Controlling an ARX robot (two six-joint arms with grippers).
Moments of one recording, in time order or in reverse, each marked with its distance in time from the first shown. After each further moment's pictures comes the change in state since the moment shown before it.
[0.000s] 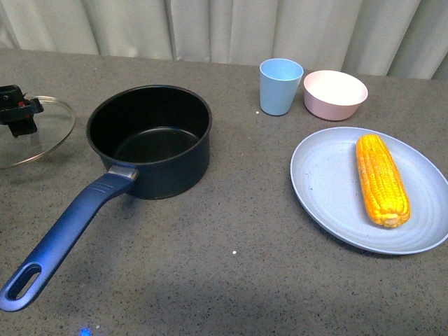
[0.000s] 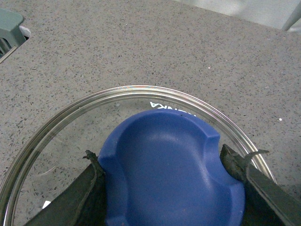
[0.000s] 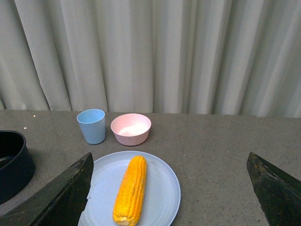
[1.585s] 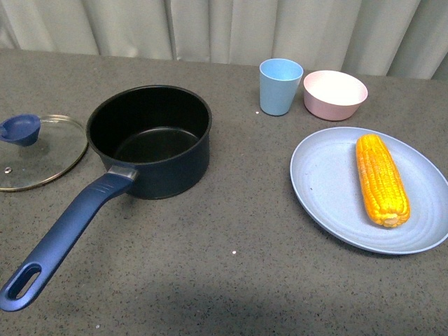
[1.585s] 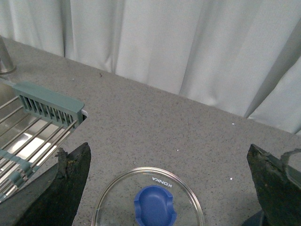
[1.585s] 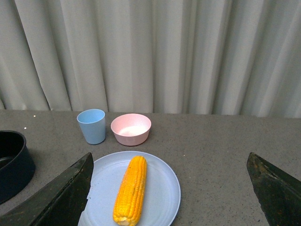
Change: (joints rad) left arm -0.019 -0.609 -0.314 -0.056 -0.134 -0.053; right arm 0.000 0.000 0.000 0.000 0.000 0.000
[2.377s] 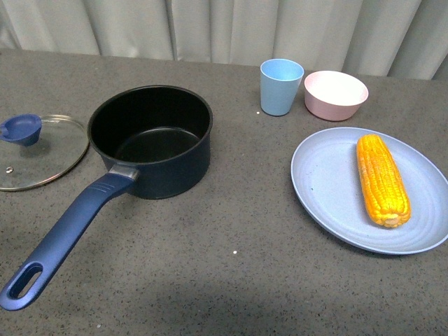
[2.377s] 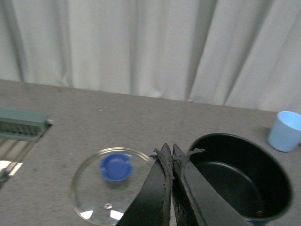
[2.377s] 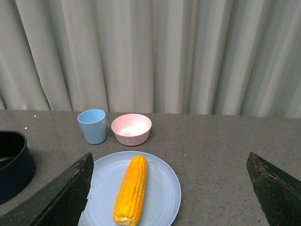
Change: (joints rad) left arm -0.095 -0.487 -0.418 0.032 0.139 0.105; right arm 0.000 0.000 0.000 0.000 0.000 0.000
